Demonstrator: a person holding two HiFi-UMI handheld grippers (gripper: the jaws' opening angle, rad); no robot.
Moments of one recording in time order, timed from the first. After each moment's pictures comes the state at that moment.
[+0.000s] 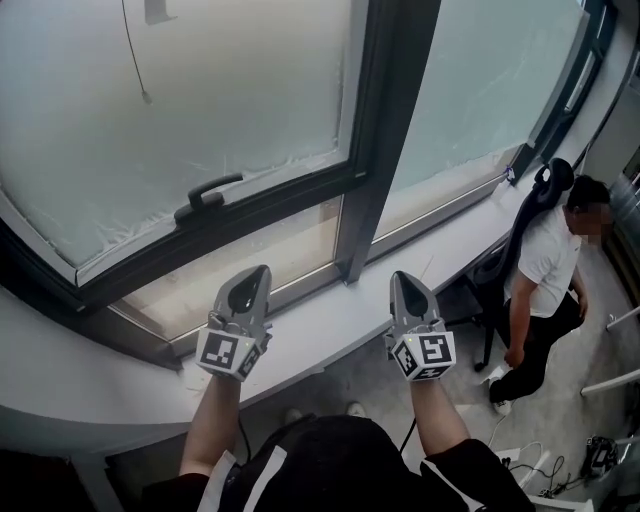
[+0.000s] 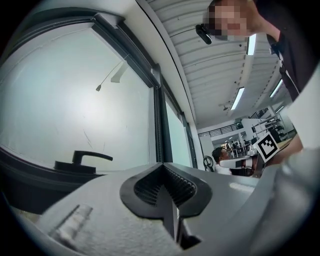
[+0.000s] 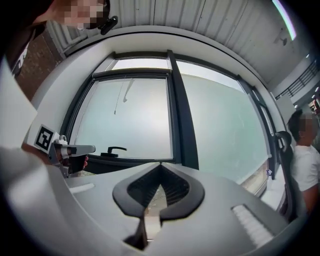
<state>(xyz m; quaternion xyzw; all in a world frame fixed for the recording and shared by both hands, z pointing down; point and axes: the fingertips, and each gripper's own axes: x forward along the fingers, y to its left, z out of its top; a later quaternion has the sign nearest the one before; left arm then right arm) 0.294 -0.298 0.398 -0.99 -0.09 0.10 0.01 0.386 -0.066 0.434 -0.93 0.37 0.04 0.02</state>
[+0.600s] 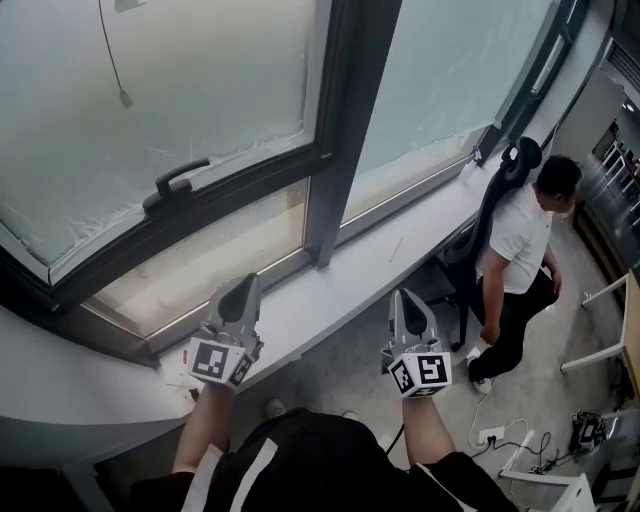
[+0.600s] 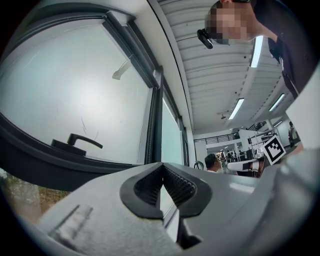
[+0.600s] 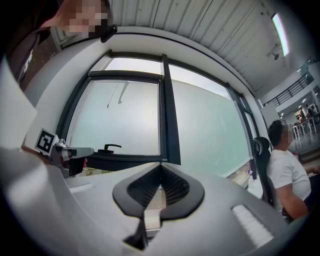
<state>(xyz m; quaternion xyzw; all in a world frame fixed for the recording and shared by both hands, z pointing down) 0.270 -0.255 0.418 -0.99 -0.11 0.10 -0.04 0.330 0.015 0.448 -0.95 0.30 0.03 0.02</state>
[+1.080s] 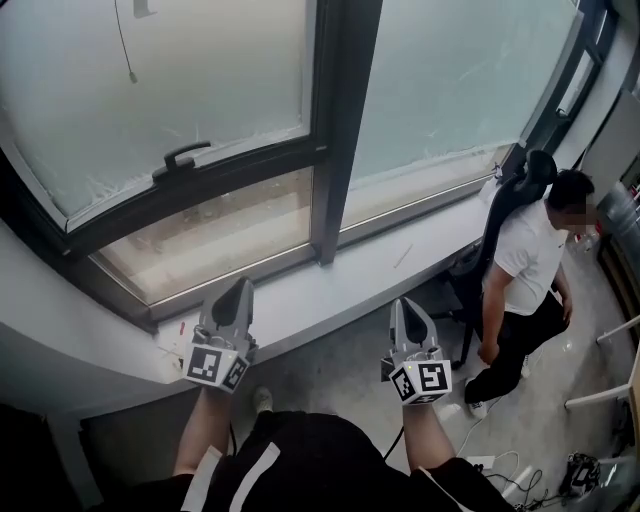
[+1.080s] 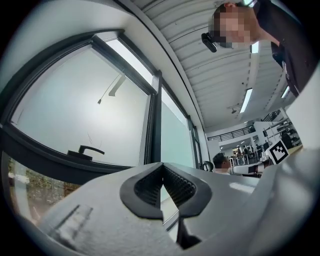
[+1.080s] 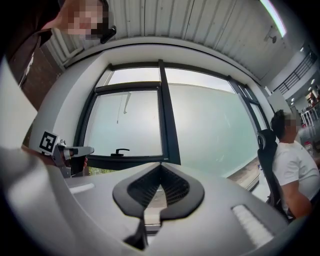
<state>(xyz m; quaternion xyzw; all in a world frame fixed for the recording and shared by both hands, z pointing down) 0.215 -0.173 0.407 -0.99 -0.02 0.11 -0.02 0.318 0.102 0.456 -0.93 0.37 0.03 0.05</state>
